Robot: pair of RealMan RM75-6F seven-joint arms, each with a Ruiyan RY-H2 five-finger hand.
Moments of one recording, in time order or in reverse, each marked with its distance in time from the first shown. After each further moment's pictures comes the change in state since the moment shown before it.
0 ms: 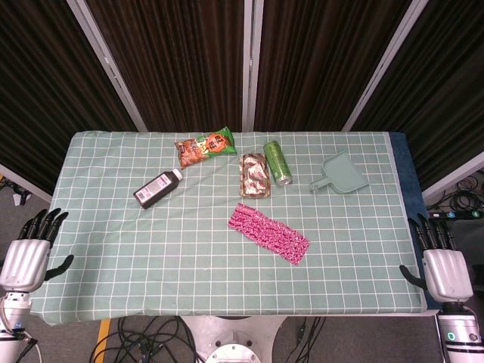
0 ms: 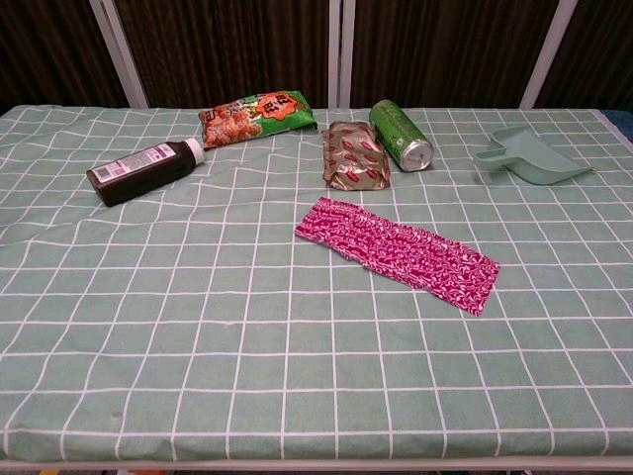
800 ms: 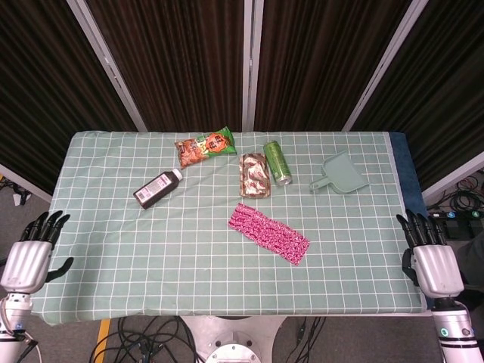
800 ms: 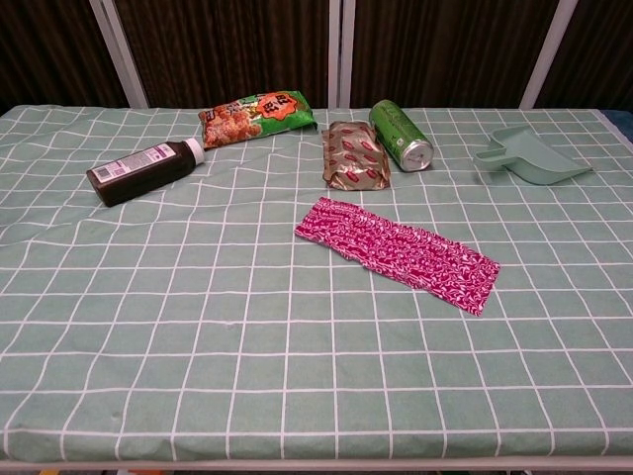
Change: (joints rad) left arm 0.000 0.001 0.010 -0.002 -0.005 -0.013 0.007; right arm 0.033 -0.017 0.003 0.008 -0.062 -0.002 -0.010
